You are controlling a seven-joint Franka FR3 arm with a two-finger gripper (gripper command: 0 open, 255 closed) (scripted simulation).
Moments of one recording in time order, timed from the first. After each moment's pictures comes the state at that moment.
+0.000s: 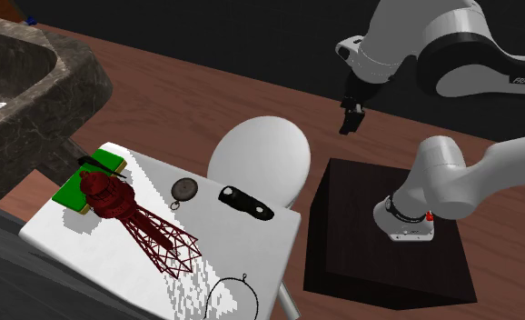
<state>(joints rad) -0.02 -0.83 -0.06 -2.36 -0.10 1.62 -0.05</state>
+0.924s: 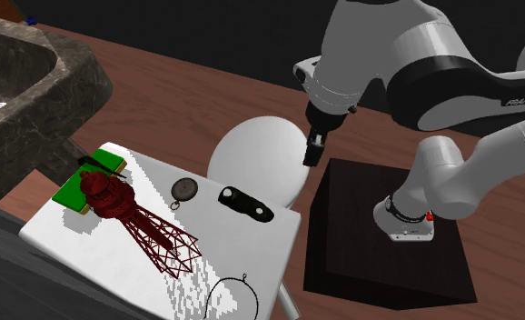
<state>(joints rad) 0.02 -0.53 0.16 -2.09 0.02 1.63 0.25</state>
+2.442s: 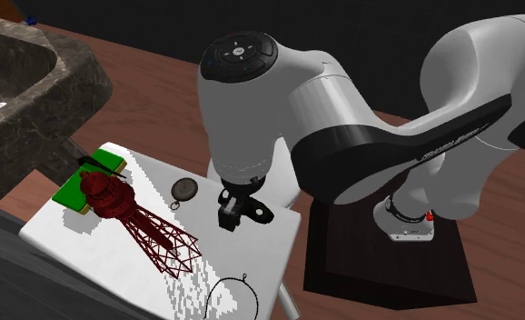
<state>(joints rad) 0.08 0.02 0.39 -1.56 -0.06 1.62 0.66</state>
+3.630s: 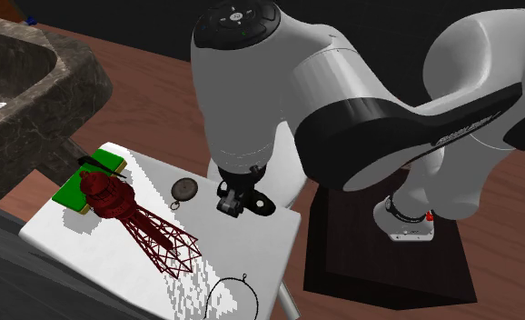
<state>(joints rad) 0.09 0.05 0.39 -1.45 -0.07 1.54 0.67</state>
